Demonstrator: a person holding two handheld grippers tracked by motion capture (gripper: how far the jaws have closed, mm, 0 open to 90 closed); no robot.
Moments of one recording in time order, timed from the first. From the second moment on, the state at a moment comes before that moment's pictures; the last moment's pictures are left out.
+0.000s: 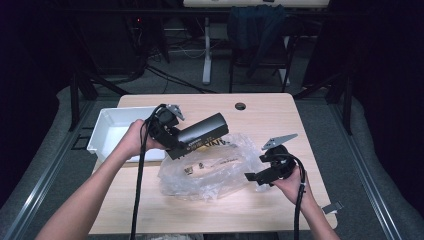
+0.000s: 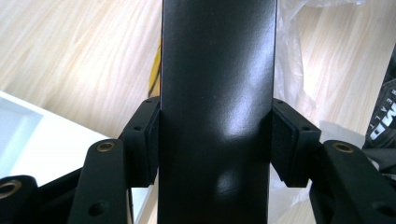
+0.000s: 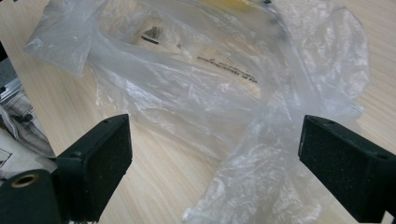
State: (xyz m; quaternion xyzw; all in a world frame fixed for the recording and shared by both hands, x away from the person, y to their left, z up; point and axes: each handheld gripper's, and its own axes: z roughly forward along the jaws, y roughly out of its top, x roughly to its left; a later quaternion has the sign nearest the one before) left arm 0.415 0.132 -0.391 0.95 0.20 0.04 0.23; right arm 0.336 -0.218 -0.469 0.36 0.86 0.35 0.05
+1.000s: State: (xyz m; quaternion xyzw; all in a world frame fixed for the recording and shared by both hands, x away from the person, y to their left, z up) left arm 0.426 0.196 -0.386 0.95 0.22 0.06 0.21; right arm 0.339 -0.240 -0.478 0.37 0.86 0.34 0.06
